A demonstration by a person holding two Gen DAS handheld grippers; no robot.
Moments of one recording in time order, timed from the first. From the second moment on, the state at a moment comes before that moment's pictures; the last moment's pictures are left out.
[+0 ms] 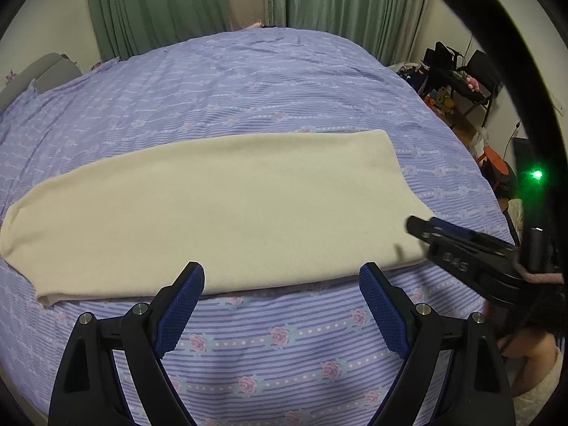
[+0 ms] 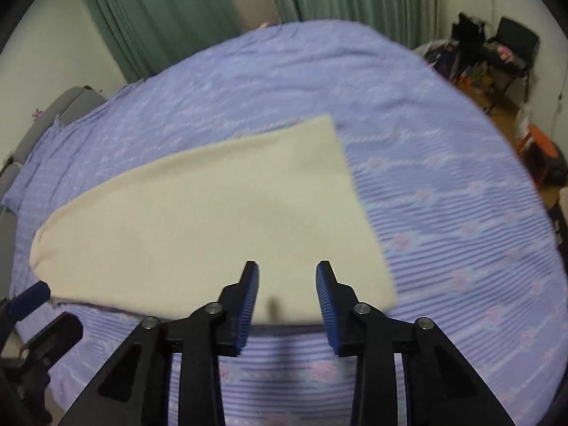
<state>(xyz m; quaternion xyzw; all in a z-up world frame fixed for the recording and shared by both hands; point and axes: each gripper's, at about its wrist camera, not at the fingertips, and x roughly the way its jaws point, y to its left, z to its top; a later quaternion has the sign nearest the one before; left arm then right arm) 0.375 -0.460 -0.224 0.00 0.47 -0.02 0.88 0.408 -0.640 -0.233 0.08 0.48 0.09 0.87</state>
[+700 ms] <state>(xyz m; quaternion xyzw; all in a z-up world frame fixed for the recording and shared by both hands) 0.381 -0.464 -0.222 -0.02 0.47 -0.04 0.88 0.343 -0.685 -0.215 0.08 0.50 0.01 0.86</state>
